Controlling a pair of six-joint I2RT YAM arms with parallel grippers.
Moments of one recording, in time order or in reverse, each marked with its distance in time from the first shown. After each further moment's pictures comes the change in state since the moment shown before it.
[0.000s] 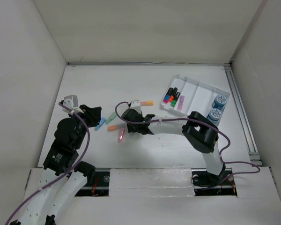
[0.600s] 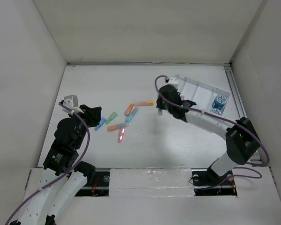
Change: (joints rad) left arm 0.000 0.000 0.000 0.000 0.000 0.000; right arm -0.269 -0.426 -0.256 0.068 -0.042 -0.084
